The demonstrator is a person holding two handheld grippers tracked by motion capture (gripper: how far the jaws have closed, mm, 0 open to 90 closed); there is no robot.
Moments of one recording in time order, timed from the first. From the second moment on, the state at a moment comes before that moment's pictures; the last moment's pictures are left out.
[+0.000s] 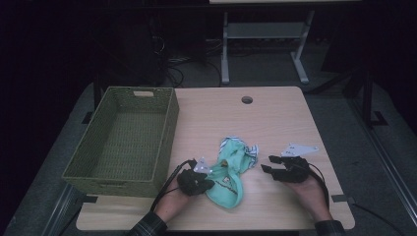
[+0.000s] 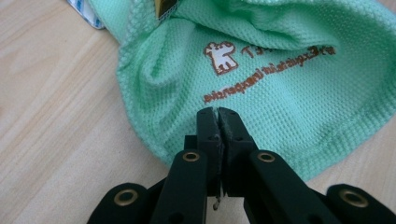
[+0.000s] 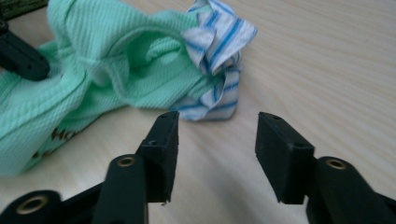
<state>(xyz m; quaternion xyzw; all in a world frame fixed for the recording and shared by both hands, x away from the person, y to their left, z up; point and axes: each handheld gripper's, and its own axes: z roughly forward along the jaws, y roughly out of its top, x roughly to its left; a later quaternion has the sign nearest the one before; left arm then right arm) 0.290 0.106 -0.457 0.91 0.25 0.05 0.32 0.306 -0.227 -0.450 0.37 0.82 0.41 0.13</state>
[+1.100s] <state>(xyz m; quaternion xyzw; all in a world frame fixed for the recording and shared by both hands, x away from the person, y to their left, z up) 0.293 0.103 -0.455 0.92 0.24 0.04 0.30 0.358 -0.200 -0.471 0.39 0.83 0.40 0.09</state>
